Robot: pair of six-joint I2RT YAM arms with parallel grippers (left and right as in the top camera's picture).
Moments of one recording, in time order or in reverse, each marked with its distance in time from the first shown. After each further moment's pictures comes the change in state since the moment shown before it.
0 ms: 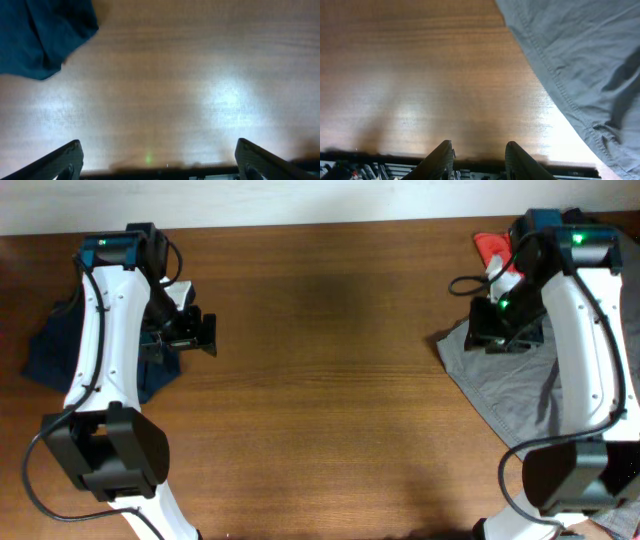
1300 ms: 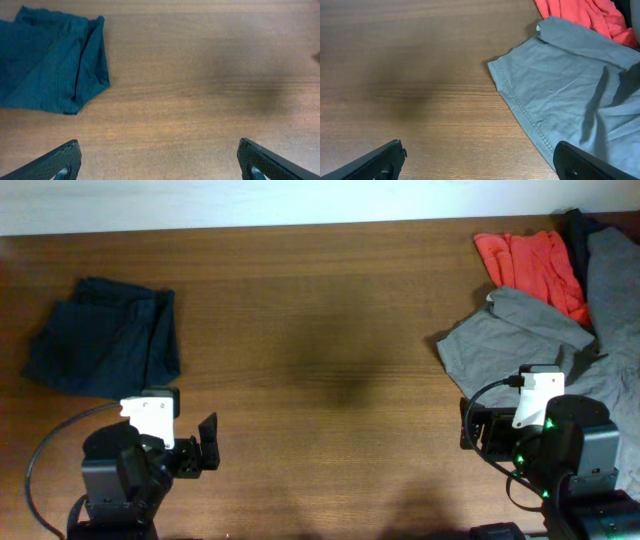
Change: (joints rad) left arm -0.030 -1.394 -1.157 0.763 0.007 -0.002; right arm 0.126 -1.108 -0.894 0.642 0.164 0.070
